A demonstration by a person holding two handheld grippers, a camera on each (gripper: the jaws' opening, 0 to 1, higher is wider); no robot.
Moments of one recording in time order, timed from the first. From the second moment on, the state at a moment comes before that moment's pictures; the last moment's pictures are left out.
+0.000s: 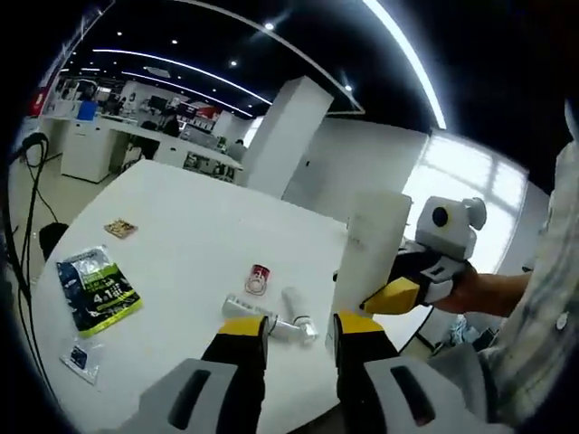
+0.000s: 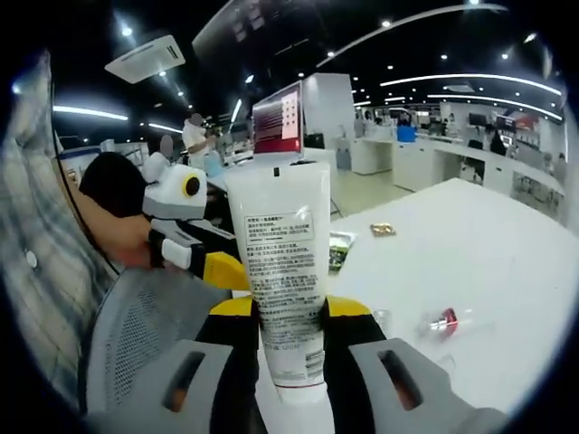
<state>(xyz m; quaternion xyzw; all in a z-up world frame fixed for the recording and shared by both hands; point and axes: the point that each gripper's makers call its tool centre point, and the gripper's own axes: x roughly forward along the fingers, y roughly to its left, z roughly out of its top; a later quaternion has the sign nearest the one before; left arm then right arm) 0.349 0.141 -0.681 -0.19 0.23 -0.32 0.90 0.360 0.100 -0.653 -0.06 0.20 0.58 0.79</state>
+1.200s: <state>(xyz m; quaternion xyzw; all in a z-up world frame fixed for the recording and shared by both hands) 0.331 0.113 -0.658 -0.27 0.22 -0.41 0.84 0.348 0.096 -0.658 -0.04 0.22 0.58 0.78</state>
